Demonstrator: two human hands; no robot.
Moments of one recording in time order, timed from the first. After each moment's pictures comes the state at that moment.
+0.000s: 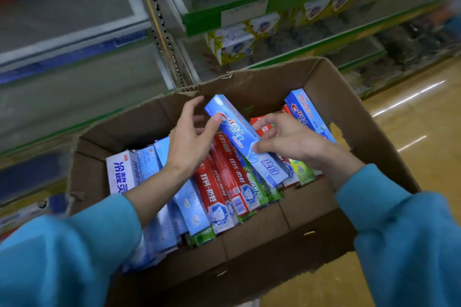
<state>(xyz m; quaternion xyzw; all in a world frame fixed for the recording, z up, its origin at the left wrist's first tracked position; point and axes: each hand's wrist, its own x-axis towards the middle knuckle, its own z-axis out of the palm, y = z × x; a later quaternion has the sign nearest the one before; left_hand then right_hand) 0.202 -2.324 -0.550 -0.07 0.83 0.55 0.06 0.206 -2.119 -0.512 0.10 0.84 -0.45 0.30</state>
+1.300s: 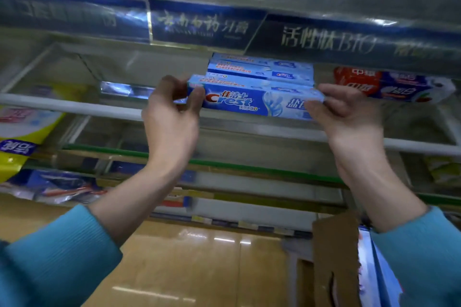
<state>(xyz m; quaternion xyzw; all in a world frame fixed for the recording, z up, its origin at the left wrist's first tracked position) 0.242 -2.796 -0.407 -0.29 0.76 0.48 -0.33 0.150 -2.580 -0.391 -0.07 0.76 -0.65 -0.01</state>
